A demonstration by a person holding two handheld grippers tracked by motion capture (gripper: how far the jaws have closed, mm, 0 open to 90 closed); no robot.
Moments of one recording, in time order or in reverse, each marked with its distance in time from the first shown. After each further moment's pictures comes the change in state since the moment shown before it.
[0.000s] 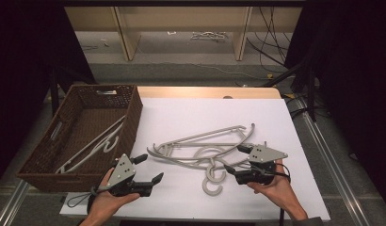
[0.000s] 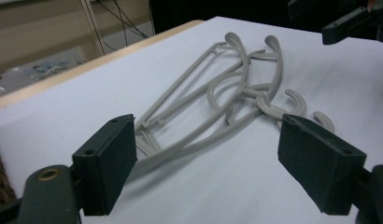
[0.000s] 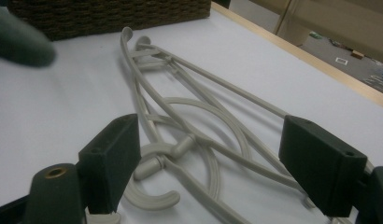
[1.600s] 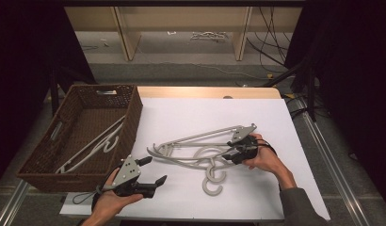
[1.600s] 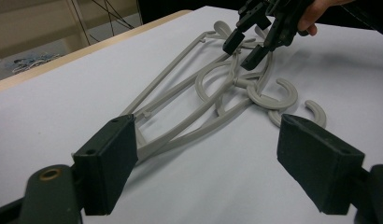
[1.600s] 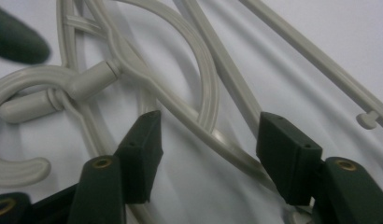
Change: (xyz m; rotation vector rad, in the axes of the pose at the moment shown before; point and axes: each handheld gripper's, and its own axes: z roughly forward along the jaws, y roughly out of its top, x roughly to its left) left arm -0.001 -0.004 0.009 0.046 -0.037 0.014; right arm -0.070 -0.015 0.088 0.356 0.179 -0.119
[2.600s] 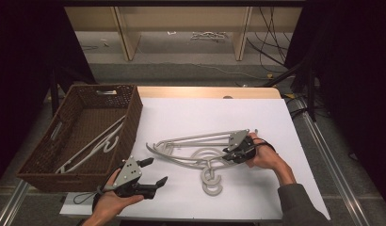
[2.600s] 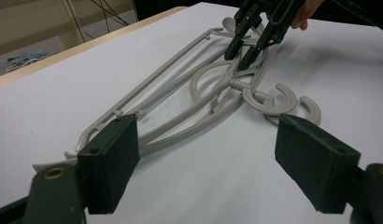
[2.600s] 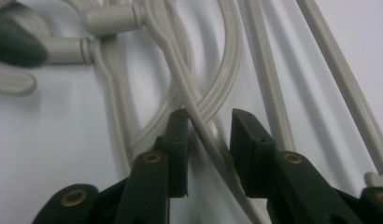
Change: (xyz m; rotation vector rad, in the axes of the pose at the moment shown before) left arm -0.002 0.001 0.001 0.002 -0.015 -0.001; right arm 0.002 0.007 0.003 0.081 0.088 -0.320
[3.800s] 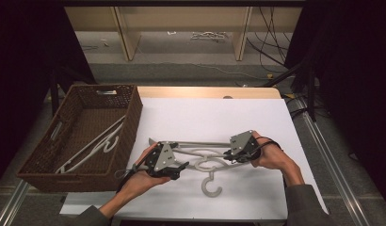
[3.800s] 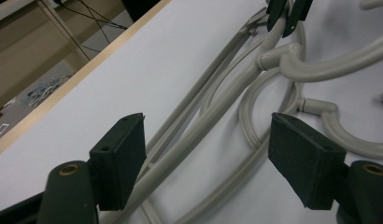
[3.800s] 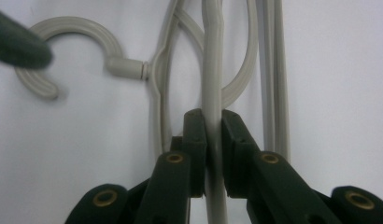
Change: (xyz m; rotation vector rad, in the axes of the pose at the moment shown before) left arm 0.001 0.030 0.094 0.123 0.002 0.285; right arm 0.010 0.021 -0.036 -0.013 0.059 -0.160
